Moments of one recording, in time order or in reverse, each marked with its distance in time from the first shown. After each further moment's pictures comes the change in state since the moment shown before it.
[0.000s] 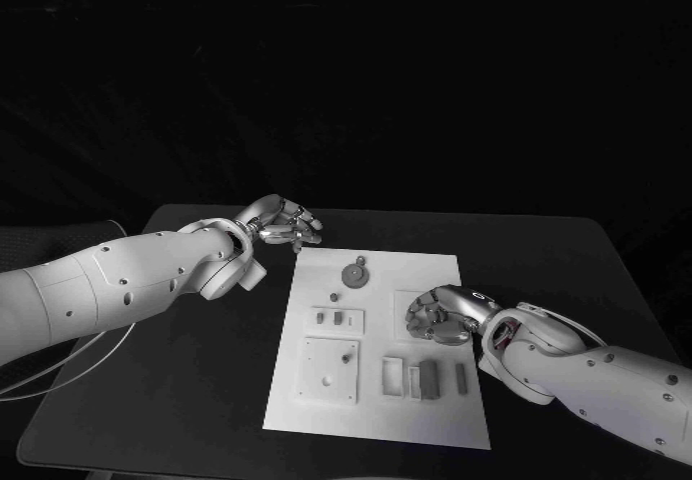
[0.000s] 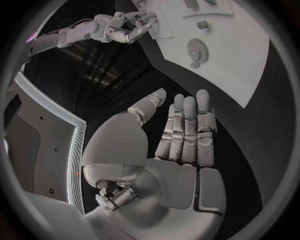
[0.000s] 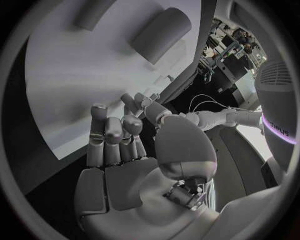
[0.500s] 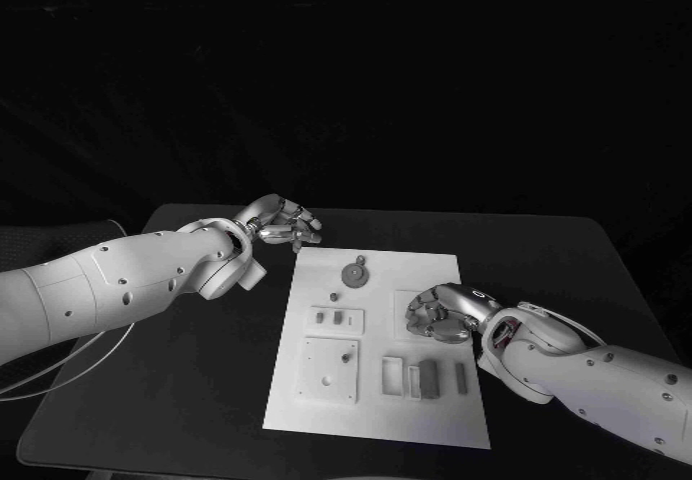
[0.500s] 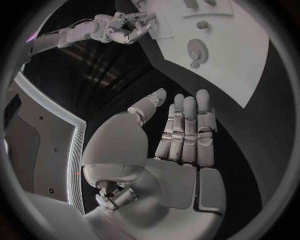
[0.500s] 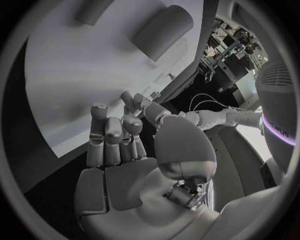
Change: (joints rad) left arm 0.000 -0.002 0.000 0.001 0.000 0.000 -0.001; left_hand 0.000 0.000 0.000 0.000 0.000 0.000 0.000 0.000 0.000 0.000 0.000 0.000 0.000 0.000 0.000 0.000 0.001 0.000 0.000 0.000 0.000 0.001; right arm 0.000 0.000 0.000 -0.001 -0.002 -0.020 0.001; right_hand 0.000 0.000 0.000 0.000 0.000 -0.007 0.005 -0.006 -0.006 0.000 0.000 0.000 -0.002 0.000 0.000 0.000 -0.001 0.000 0.000 0.000 0.000 0.000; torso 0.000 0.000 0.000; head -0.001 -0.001
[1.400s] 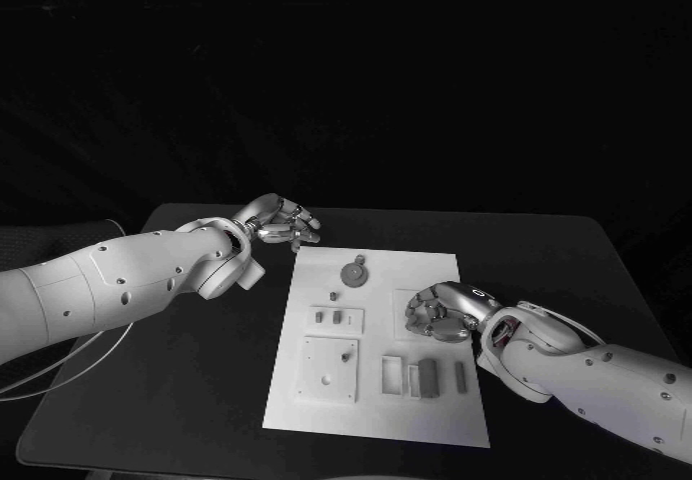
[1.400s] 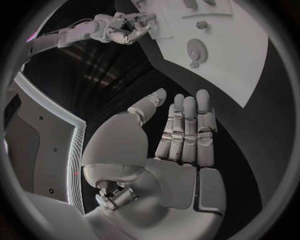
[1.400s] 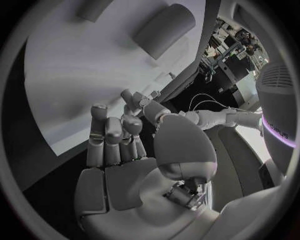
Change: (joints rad) left arm 0.000 -0.001 0.000 -0.001 0.000 0.001 -0.001; left_hand 0.000 0.000 0.000 0.000 0.000 -0.002 0.002 0.000 -0.001 0.000 0.000 0.000 0.000 0.000 0.000 0.000 0.001 0.000 0.000 0.000 0.000 0.001; right arm 0.000 0.000 -0.002 0.000 -0.009 -0.017 0.003; right_hand 0.031 -0.021 0.000 0.000 0.000 0.016 -0.015 0.014 0.004 0.002 -0.002 -0.004 -0.001 0.000 -0.001 0.000 -0.001 0.000 -0.007 -0.001 0.000 0.000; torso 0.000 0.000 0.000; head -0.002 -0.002
